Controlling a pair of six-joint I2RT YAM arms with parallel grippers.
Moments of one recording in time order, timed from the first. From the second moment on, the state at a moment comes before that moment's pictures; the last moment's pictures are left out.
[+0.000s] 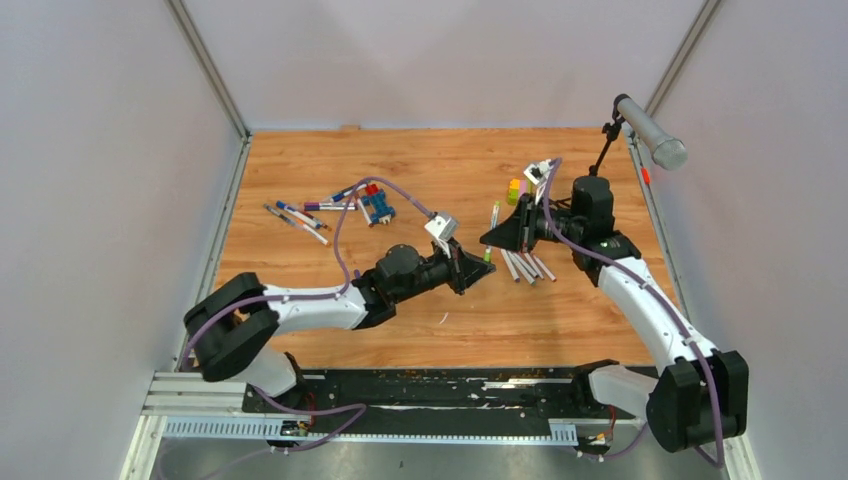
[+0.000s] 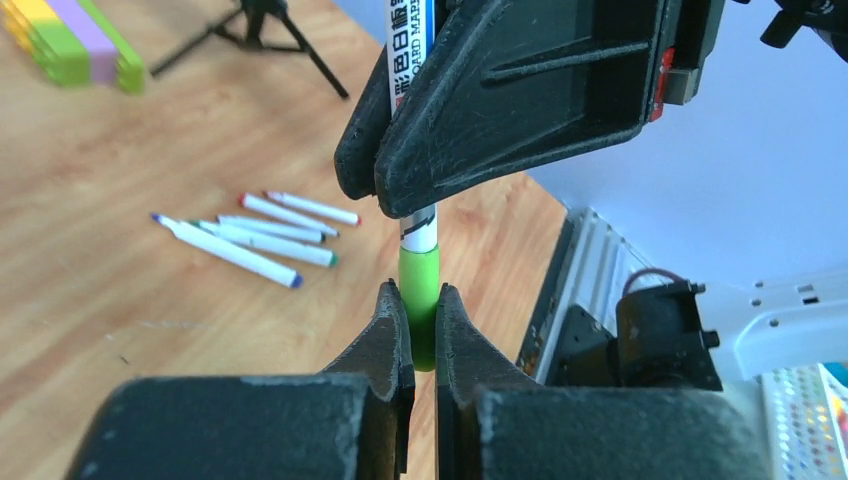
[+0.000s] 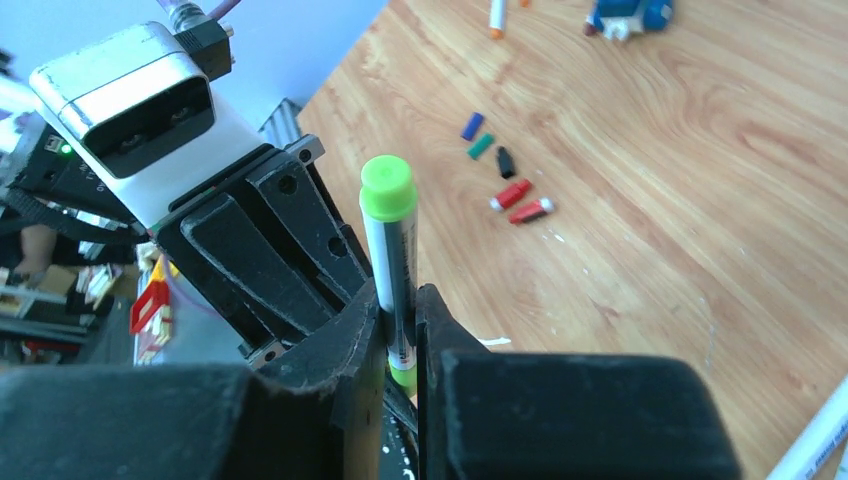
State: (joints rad) left arm -1.01 1.54 0.69 0.81 0.16 -0.58; right arm 0.22 1.15 0.82 -0.04 -0.97 0.37
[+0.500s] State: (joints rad) left arm -1.13 1.41 0.49 0.75 0.06 -0.59; right arm 0.24 1.09 1.18 -0.18 -0.92 0.23
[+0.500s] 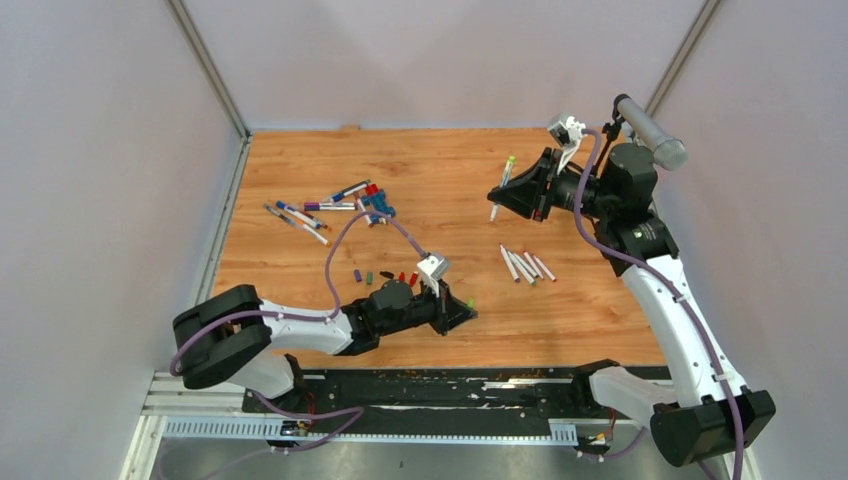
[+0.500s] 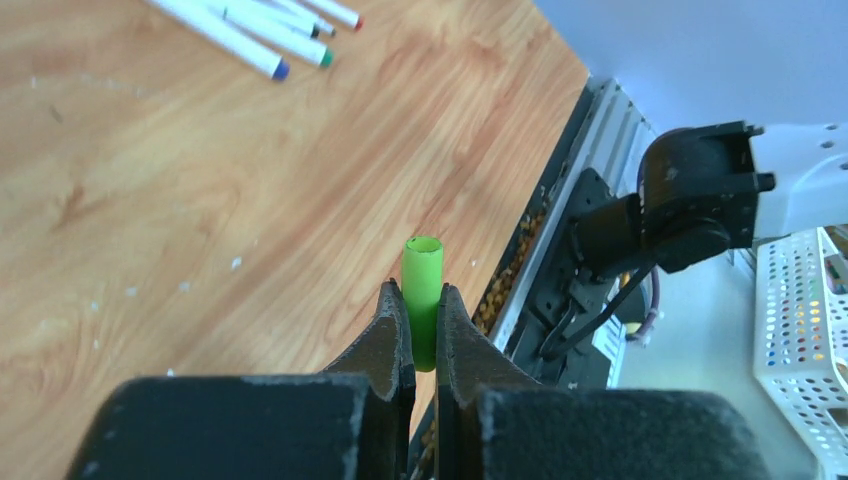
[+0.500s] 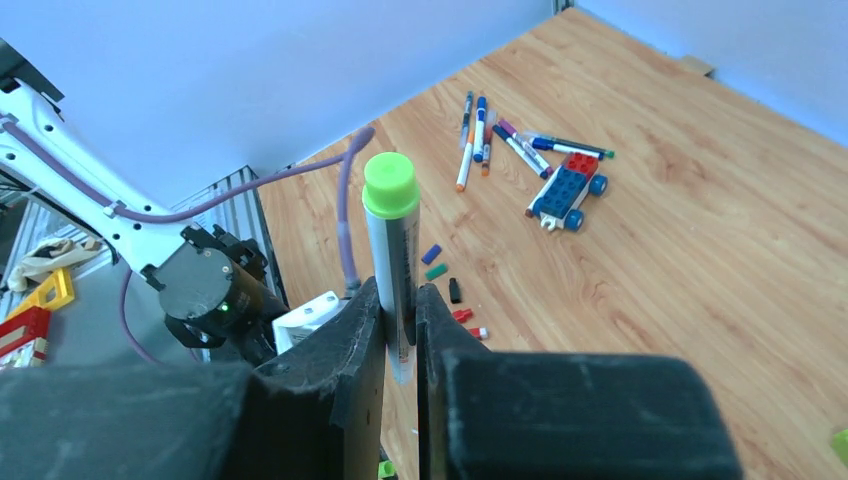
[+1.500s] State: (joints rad) left arm -1.18 1.08 0.41 0.45 -0.15 -0.51; right arm 0.15 0.94 1.02 -0.33 -0.96 -0.09
